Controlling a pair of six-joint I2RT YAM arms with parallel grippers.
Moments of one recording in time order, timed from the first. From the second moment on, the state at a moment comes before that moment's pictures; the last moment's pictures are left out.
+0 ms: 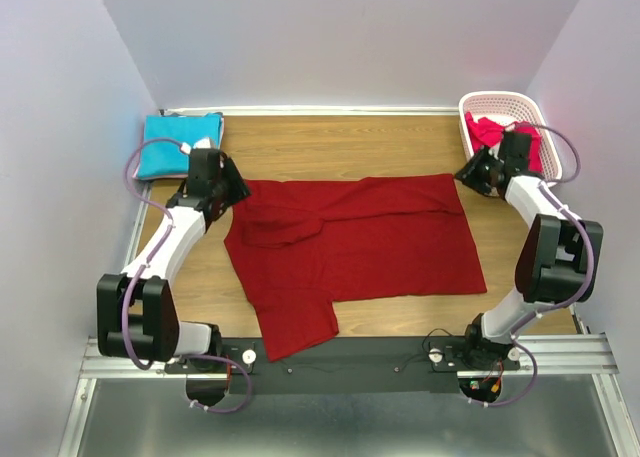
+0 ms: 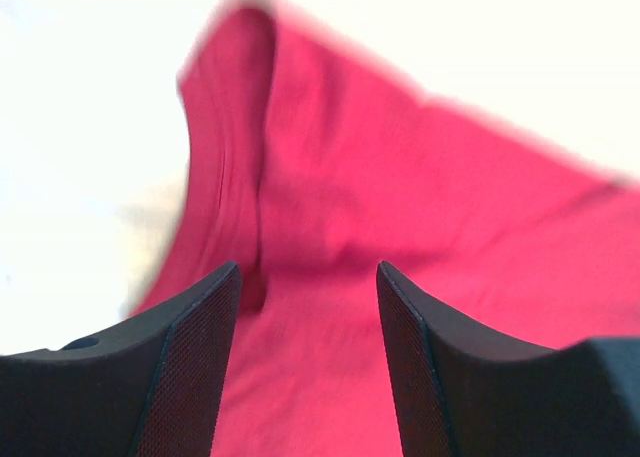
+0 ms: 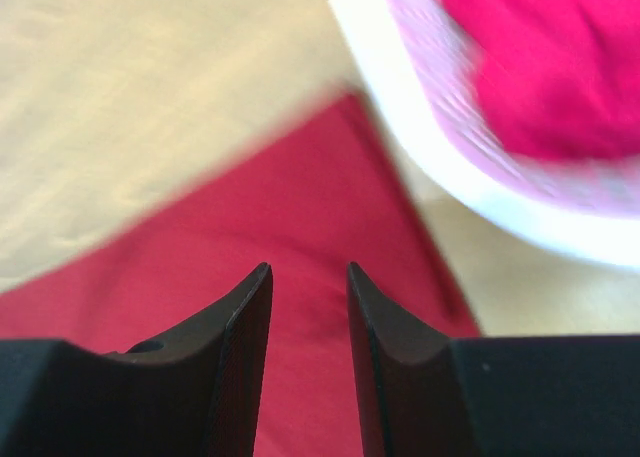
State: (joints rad) left arm -0.10 1.33 0.89 -0.28 0.00 -0.56; right arm -0.18 1.66 1.09 -0.22 -0.22 0.44
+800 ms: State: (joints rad) left arm -0.10 1.88 1.26 -0.23 -0.10 -0.54; right arm -0.09 2.01 1.32 -0.16 -0.23 0.42
